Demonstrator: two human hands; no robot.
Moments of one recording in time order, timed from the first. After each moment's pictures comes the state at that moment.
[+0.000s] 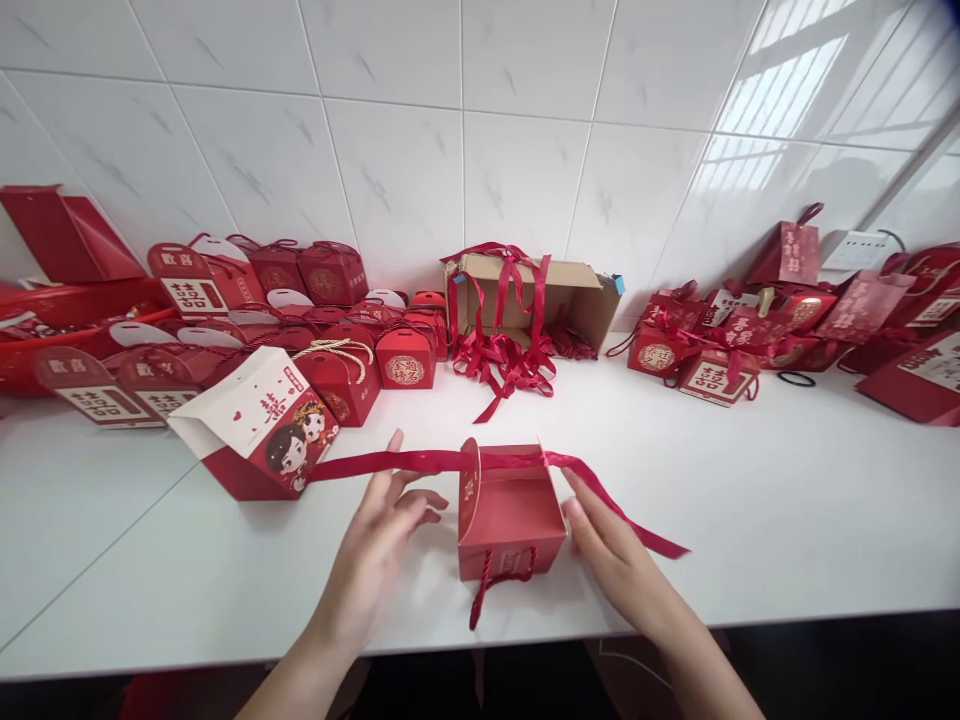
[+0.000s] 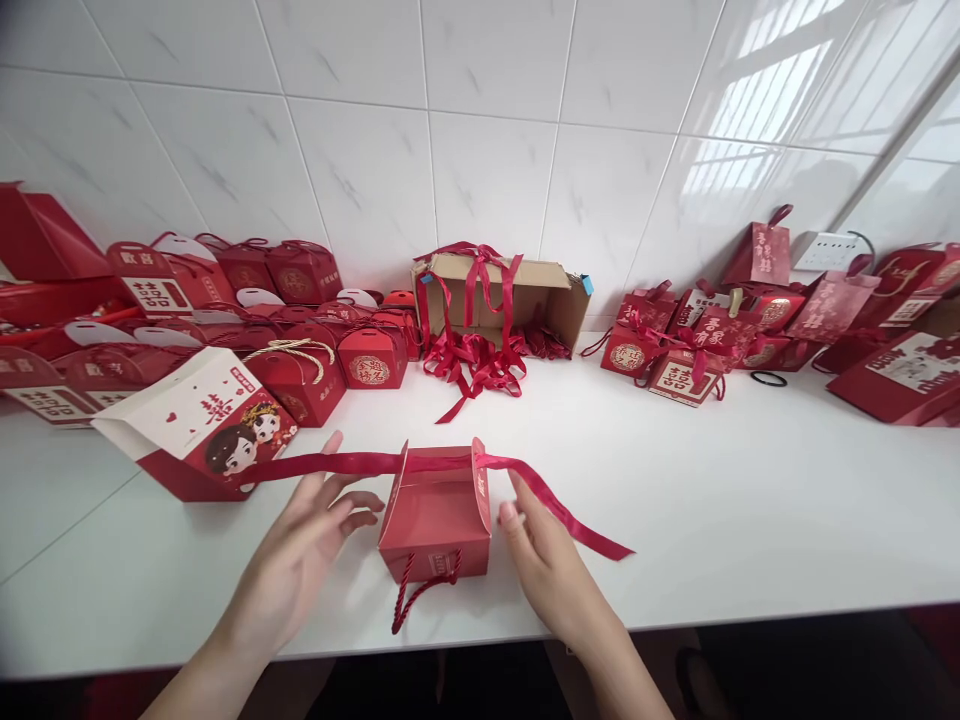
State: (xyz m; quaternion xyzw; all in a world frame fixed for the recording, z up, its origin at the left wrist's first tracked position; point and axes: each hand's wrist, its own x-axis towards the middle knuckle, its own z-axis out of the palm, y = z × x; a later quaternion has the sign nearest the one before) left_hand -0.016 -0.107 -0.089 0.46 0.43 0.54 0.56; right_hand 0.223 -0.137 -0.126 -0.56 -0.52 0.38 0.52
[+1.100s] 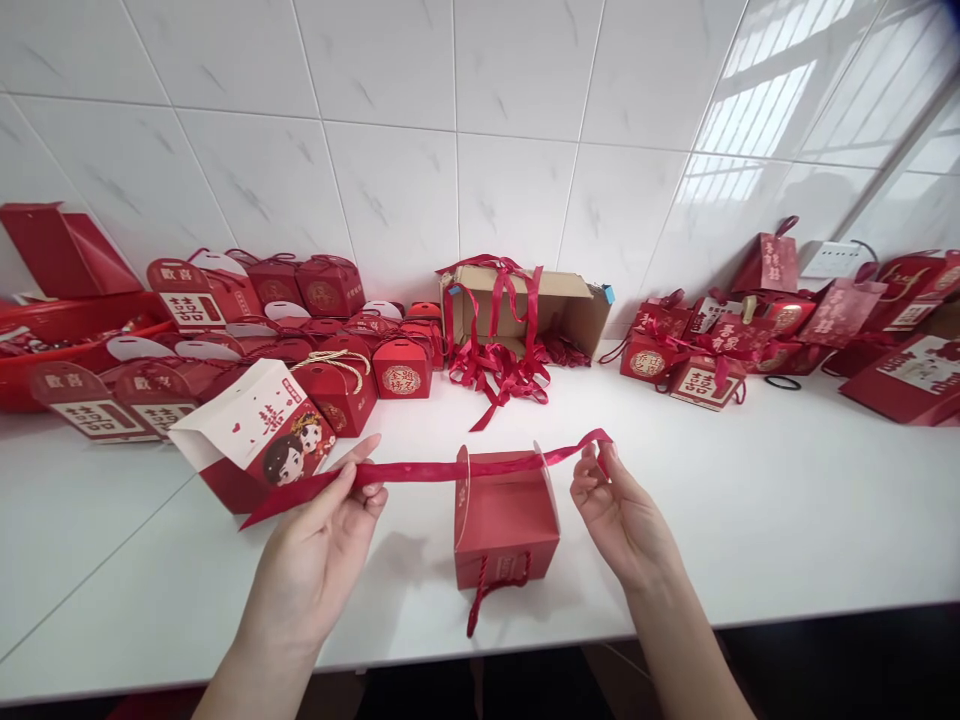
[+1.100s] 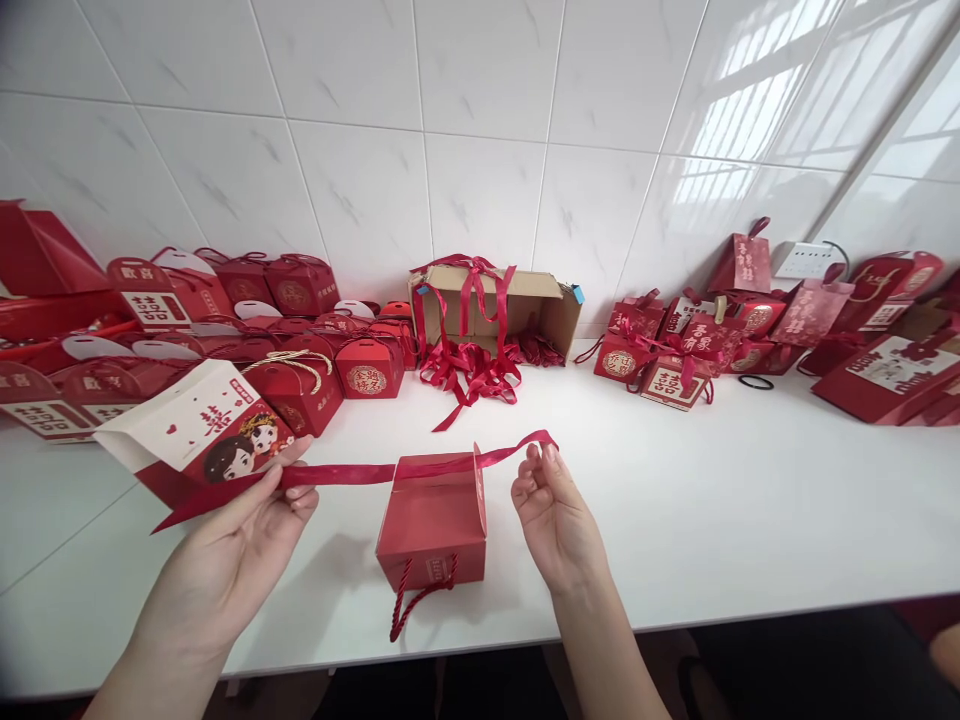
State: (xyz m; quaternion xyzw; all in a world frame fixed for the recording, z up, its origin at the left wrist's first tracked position) left_hand -0.033 -0.091 -0.058 0.24 0.35 0.70 0.58; right_hand 0.216 -0.106 -0.094 -0.21 -0.03 0.63 0.75
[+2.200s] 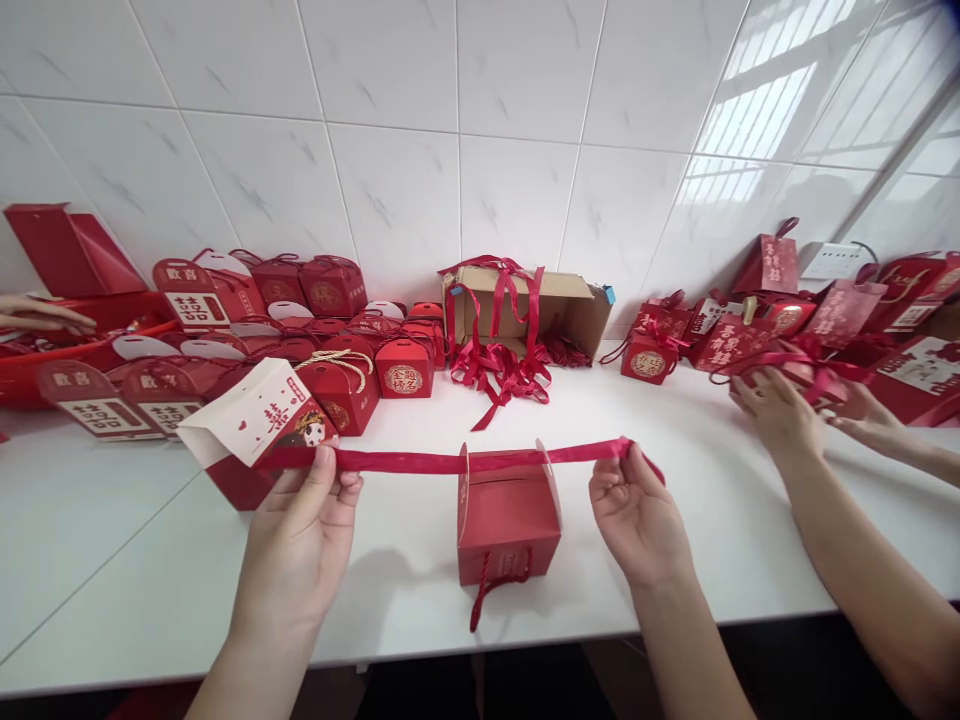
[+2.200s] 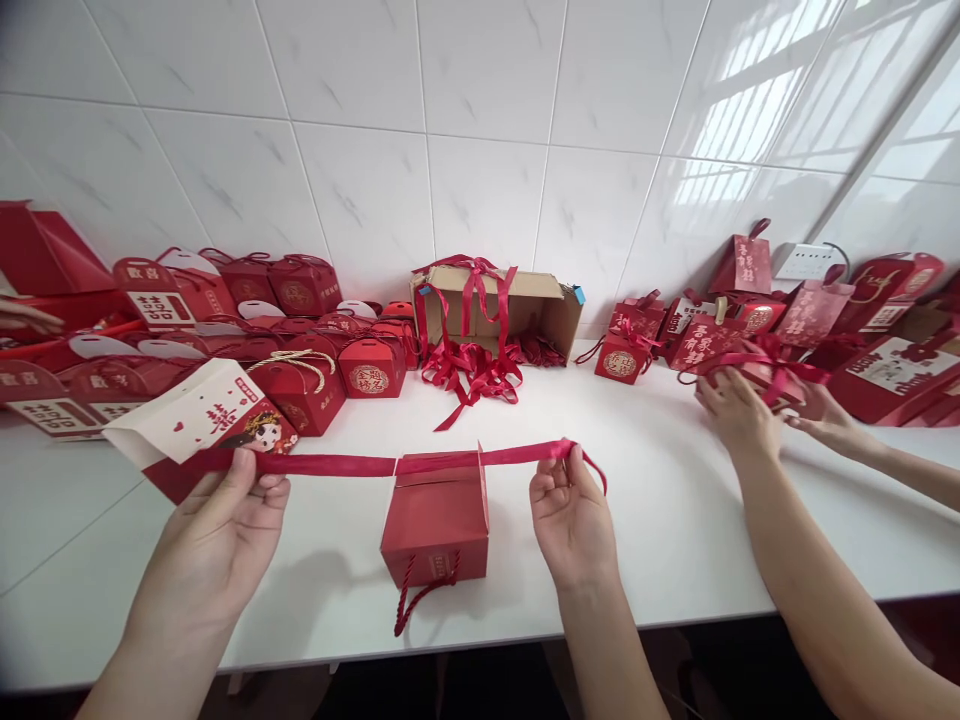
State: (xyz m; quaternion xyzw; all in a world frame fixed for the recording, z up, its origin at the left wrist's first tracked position) left_hand -0.037 -0.086 -0.053 0.23 0.34 0.77 0.49; right_hand 0.225 -0.108 -0.096 -0.24 -0.04 0.57 0.78
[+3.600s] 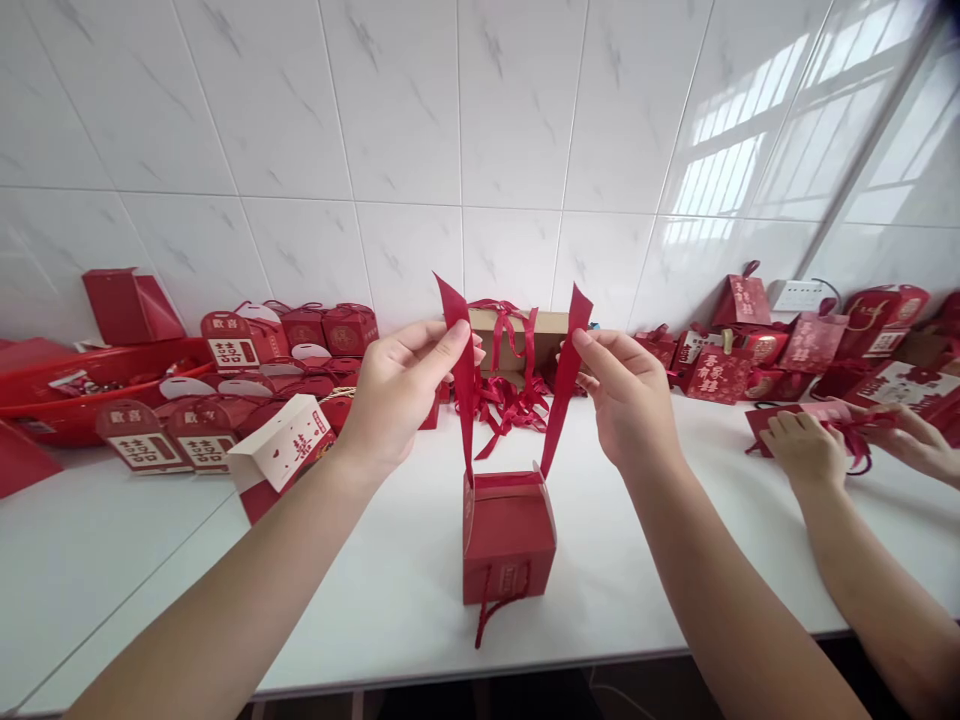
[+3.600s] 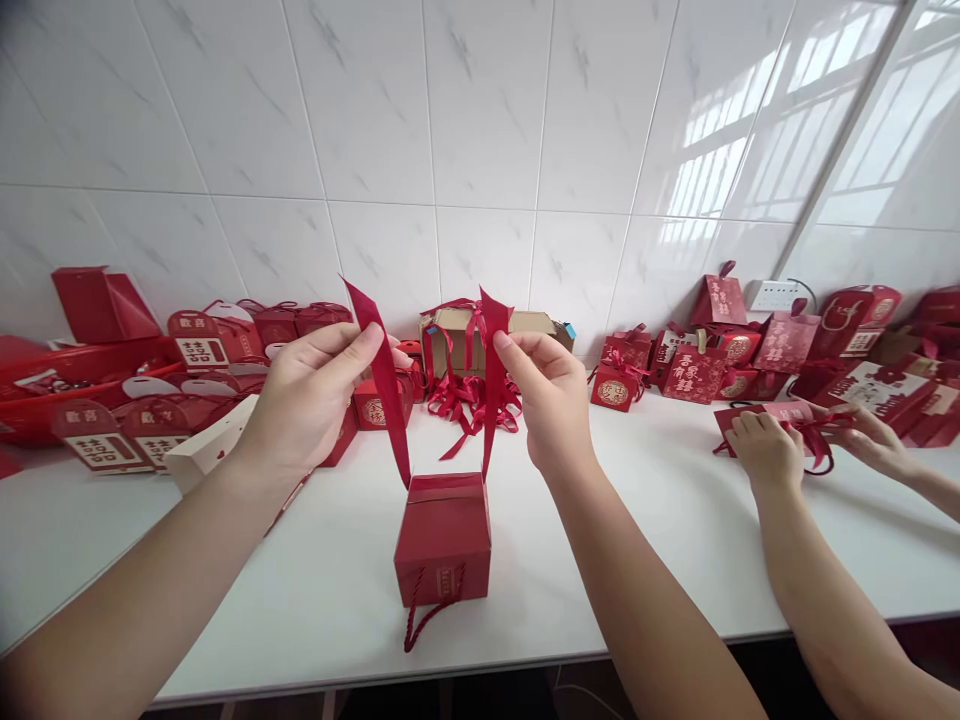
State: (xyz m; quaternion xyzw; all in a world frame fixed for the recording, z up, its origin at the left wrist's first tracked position) left_hand 0.019 -0.066 0.064 0.64 0.28 0.60 0.39; right_hand 0.206 -0.082 0.037 -0.30 -0.50 0.31 0.75
